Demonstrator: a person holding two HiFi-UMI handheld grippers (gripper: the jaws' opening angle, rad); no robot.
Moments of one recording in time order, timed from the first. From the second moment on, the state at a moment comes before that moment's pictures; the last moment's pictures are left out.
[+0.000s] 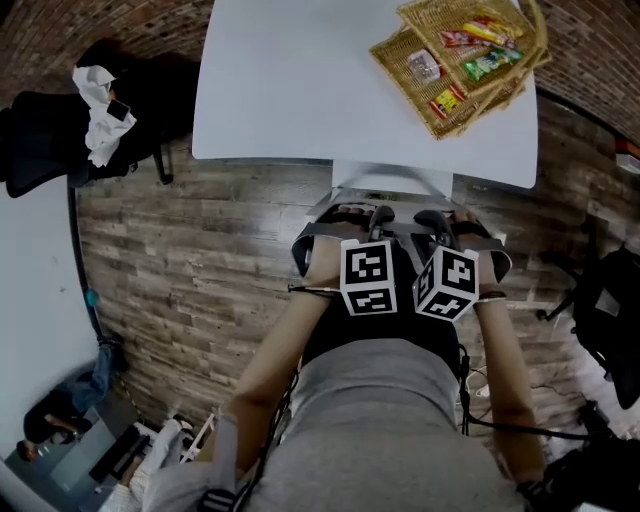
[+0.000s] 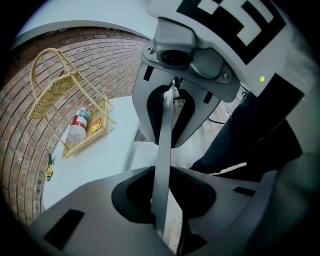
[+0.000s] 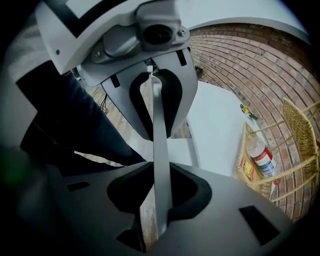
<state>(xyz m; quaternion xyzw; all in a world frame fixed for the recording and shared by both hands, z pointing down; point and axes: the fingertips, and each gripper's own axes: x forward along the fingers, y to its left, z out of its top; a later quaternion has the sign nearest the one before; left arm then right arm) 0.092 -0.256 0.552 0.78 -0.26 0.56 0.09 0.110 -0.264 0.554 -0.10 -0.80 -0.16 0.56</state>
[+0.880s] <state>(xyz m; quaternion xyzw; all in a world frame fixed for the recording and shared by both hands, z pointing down) 0.157 -0.119 0.556 0.76 -0.29 0.56 0.14 0.175 -0.128 0.551 -0.16 -0.81 -0.15 0.55</state>
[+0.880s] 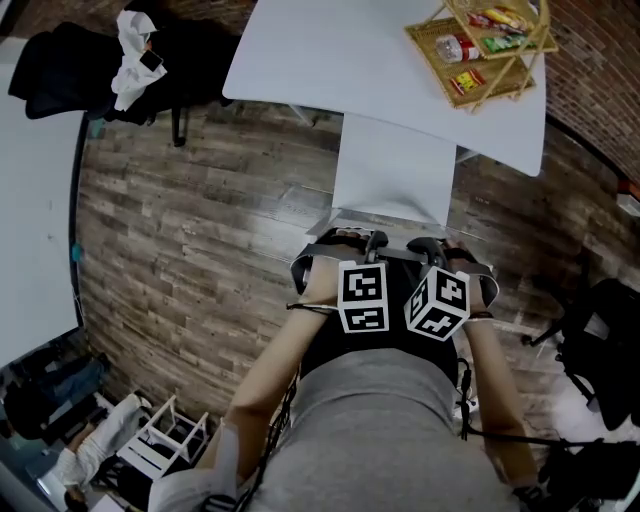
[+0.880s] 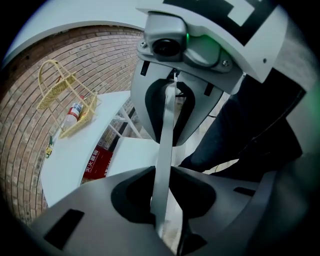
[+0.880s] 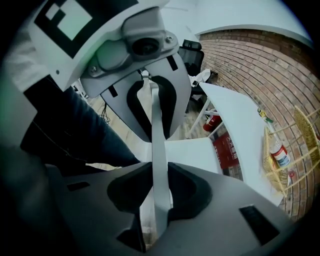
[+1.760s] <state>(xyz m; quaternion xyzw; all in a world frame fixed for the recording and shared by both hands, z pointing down) 0.197 -0.013 0.551 0.78 -0.27 0.56 0.13 0.214 -0.020 0.546 -0.12 -0.81 -0.13 0.56</state>
